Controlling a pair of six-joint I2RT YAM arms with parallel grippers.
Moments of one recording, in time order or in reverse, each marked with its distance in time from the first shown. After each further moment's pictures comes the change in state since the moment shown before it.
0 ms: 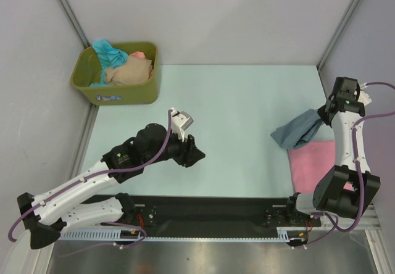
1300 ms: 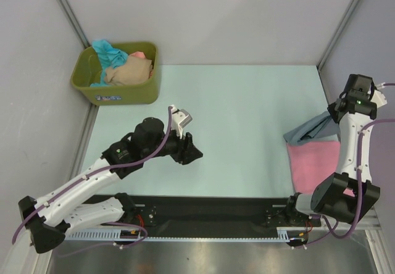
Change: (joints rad) left arm 0.113 0.021 0.002 -0.021 0.169 0.067; right arm -0.066 -0.042 0.097 -0.076 -0.003 0.065
